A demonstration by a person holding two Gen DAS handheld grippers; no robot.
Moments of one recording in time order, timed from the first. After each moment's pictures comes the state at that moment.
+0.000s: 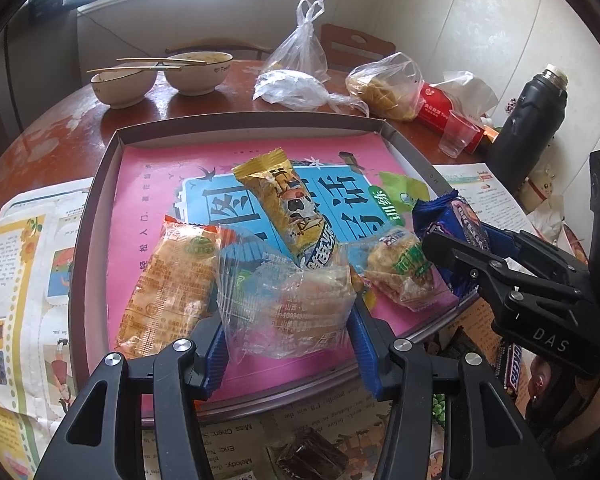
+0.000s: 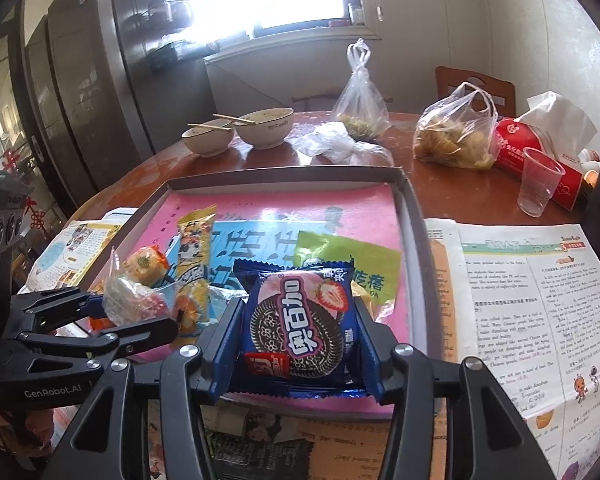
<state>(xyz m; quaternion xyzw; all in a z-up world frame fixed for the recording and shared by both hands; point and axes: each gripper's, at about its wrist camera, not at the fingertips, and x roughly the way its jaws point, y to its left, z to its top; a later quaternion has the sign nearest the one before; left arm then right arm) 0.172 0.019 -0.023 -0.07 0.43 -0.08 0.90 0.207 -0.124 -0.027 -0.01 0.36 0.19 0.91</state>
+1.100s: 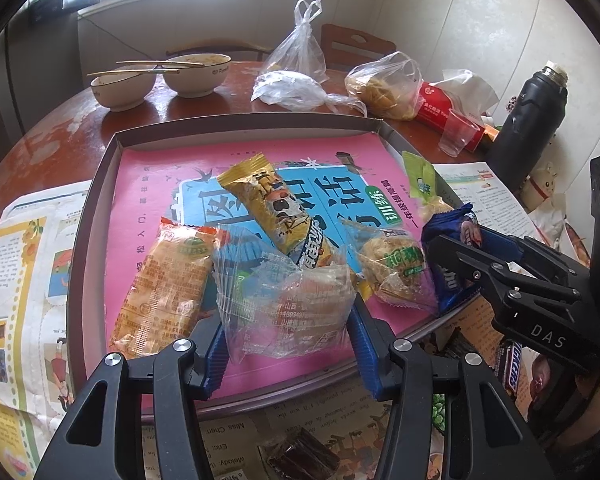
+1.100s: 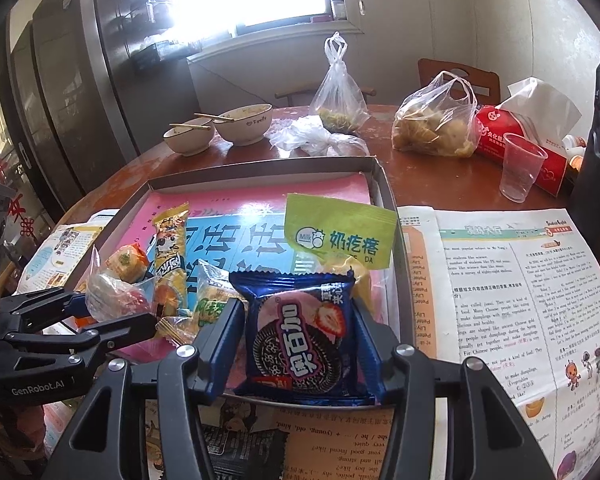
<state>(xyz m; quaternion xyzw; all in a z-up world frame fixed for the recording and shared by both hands) 0.170 0.015 -0.022 -0.06 0.43 -0.08 0.90 0.209 -0.139 -0.031 0.00 0.37 0.17 0.91</state>
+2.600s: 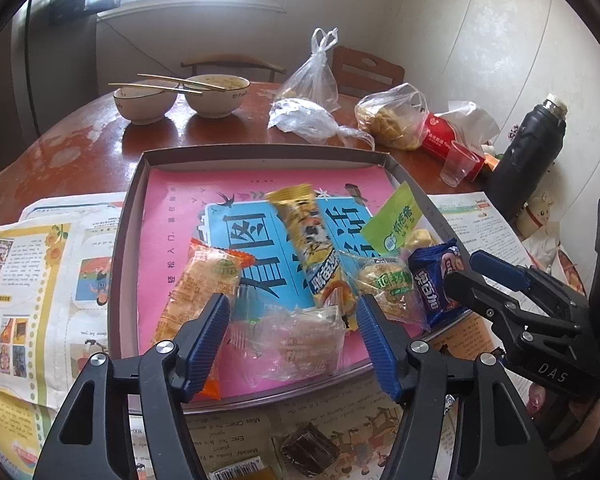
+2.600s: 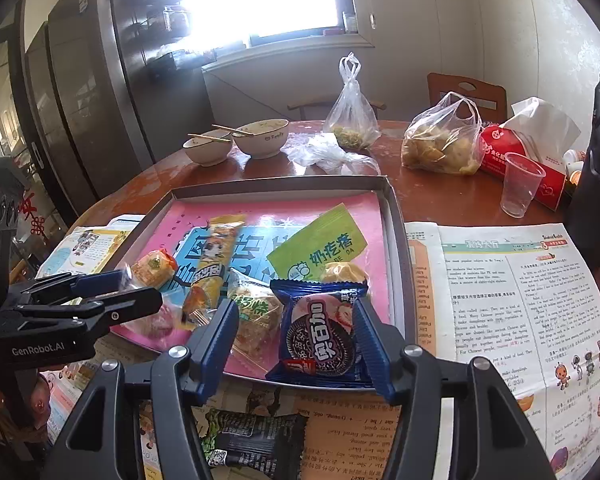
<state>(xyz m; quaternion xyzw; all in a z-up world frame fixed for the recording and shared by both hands) 0.159 0.032 0.004 -0.09 0.40 -0.07 0.91 0.187 -0.136 -0.012 -0.01 0.35 0.19 0.92</state>
